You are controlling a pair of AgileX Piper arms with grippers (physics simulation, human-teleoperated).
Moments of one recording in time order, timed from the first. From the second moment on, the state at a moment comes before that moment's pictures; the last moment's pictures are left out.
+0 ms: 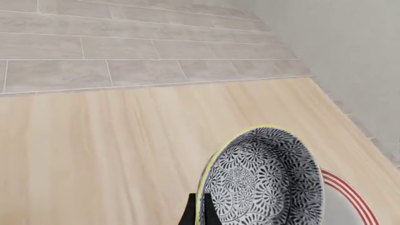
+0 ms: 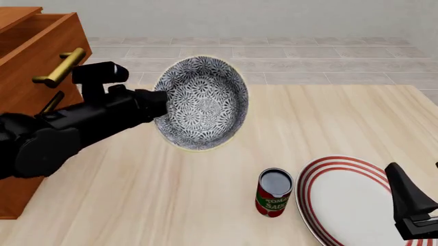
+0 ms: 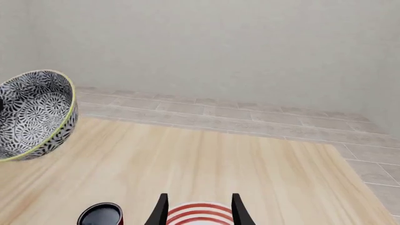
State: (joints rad) left arm -0.51 1.25 -0.66 -0.20 -0.34; right arm 0.11 0.00 -0.01 0.00 -0.07
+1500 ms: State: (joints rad) left arm -0.30 1.02 -0.89 0.11 -0.31; right arm 0.11 0.00 0.00 0.00 -0.07
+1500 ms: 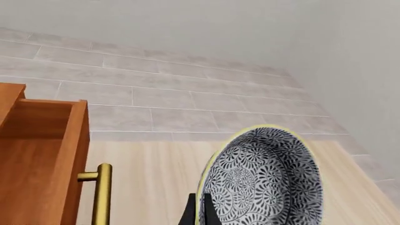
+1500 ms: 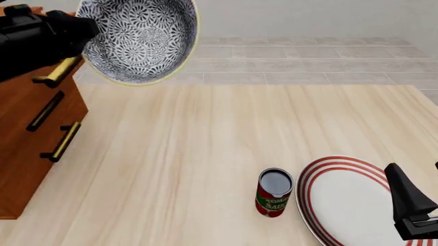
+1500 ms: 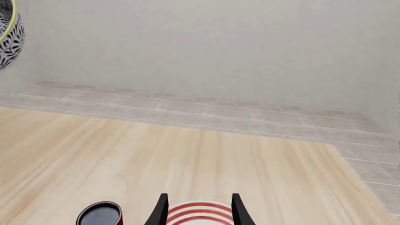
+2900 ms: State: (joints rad) left arm -0.10 1.06 -1.07 0.32 -0.39; right arm 0.10 0.00 0.00 0.00 -0.08
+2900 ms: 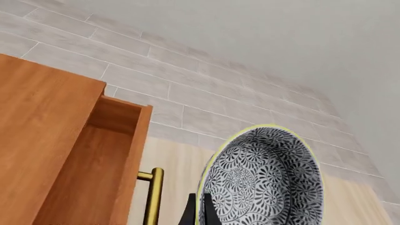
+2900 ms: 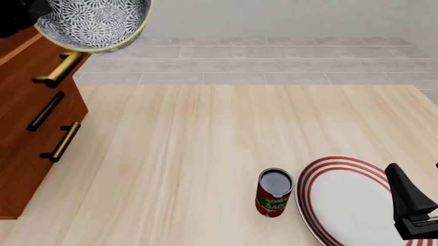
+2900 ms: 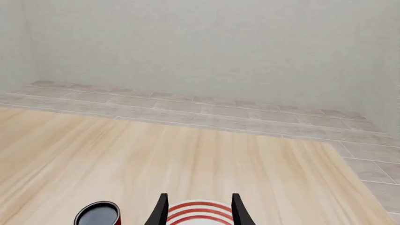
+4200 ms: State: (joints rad) left arm 0.29 0.99 -1.06 0.32 -0.41; right arm 0.10 0.00 0.00 0.00 -0.07
